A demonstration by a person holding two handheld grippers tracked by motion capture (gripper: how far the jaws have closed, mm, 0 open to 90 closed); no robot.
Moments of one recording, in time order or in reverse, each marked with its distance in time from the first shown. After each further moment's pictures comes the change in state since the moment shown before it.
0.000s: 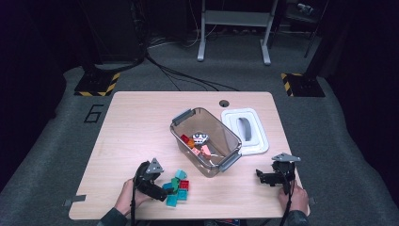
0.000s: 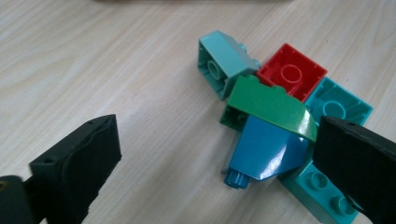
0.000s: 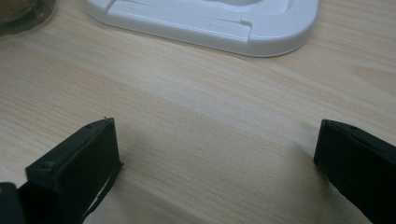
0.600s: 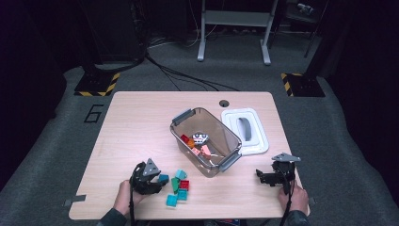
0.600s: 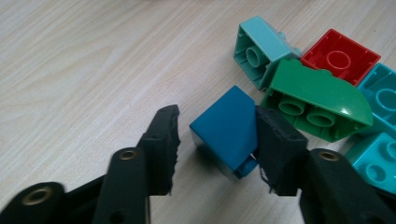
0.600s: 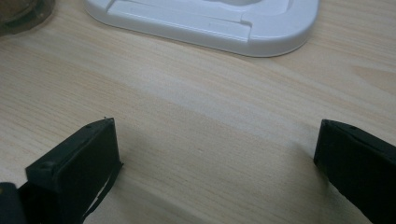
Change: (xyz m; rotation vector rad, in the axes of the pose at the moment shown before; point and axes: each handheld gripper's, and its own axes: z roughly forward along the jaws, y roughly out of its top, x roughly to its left) left arm 0.009 -0.012 -0.001 -0.030 0.092 -0.007; right arm 0.000 0.000 0.000 0.000 0.000 0.000
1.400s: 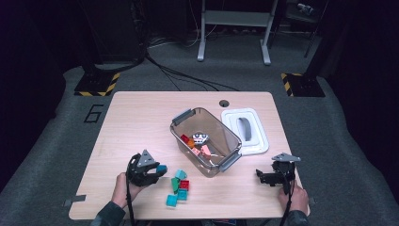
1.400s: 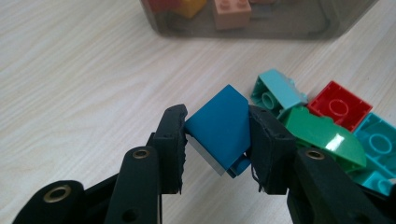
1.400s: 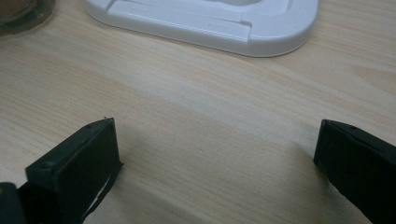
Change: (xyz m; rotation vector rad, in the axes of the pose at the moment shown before) left arm 0.019 0.022 -0.019 -0.071 0.013 -0.044; right arm 0.000 0.000 0.000 0.000 0.000 0.000
